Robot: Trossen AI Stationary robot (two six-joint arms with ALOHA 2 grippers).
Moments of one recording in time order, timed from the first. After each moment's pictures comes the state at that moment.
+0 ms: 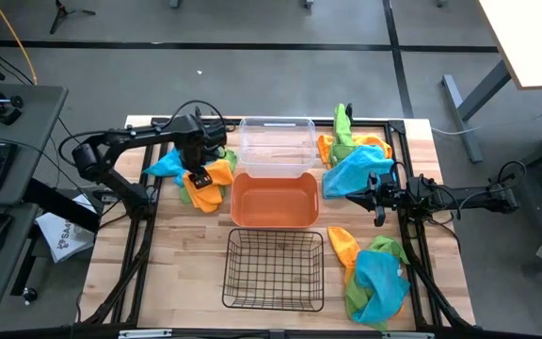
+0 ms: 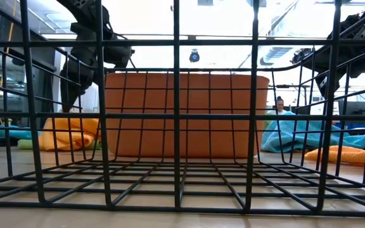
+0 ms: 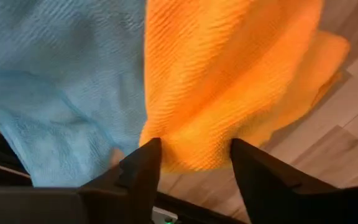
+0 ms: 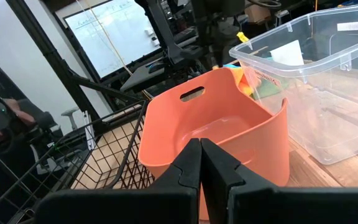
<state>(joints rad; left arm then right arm) 0.56 1.55 1.07 -1.29 -0.02 0.03 0.06 0.08 0.01 0.02 0.10 0.41</state>
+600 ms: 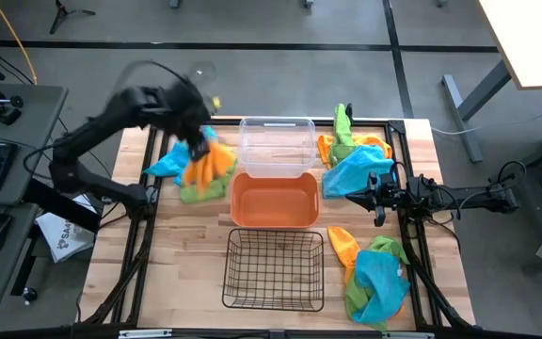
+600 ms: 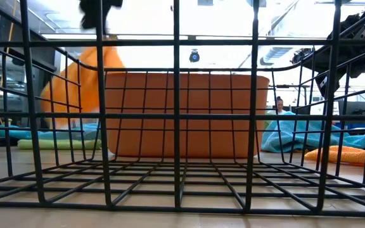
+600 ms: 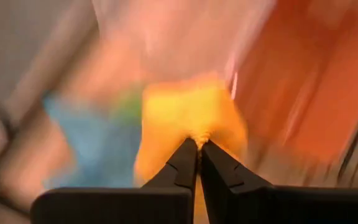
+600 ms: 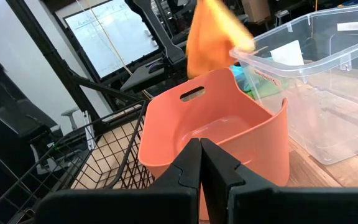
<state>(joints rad) 0.53 1.32 1.59 -1.32 0.05 -0.02 0.06 0.08 0.01 0.02 0.10 0.41</state>
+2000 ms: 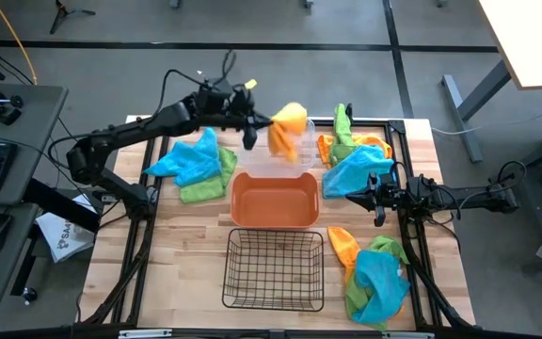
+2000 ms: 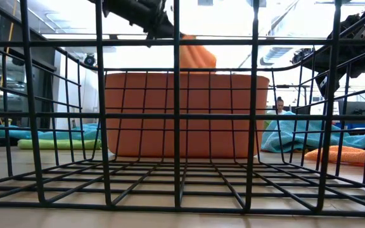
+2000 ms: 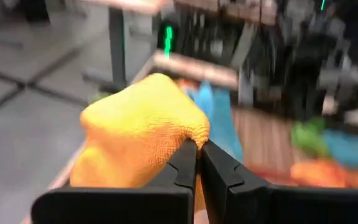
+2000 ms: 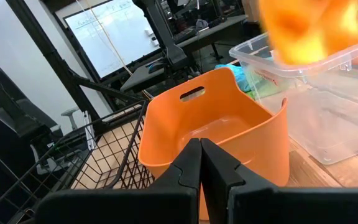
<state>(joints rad) 0.49 1.49 1.32 -0.24 0.25 -0.02 0.06 0.08 0.01 0.02 0.10 0.41</state>
